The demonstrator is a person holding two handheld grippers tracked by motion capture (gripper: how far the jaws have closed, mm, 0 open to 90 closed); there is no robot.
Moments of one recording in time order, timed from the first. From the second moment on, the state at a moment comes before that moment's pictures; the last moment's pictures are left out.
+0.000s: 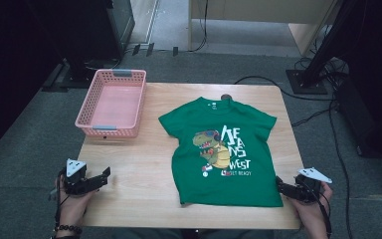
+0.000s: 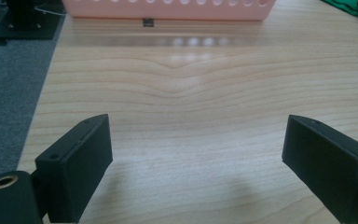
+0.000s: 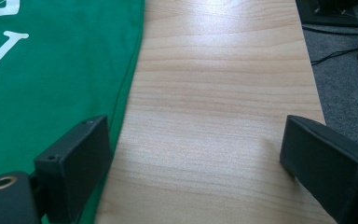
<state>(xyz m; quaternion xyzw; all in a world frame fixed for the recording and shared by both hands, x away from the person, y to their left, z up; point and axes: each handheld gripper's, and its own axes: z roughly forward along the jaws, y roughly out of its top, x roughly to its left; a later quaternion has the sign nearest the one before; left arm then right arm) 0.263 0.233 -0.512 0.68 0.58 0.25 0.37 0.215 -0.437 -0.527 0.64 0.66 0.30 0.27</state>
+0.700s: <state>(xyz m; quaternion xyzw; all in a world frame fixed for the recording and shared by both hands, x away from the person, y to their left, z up) 0.258 0.266 -0.510 0.67 0.60 0.25 0.36 0.215 -0.437 -0.527 0.64 0.66 0.30 0.27</state>
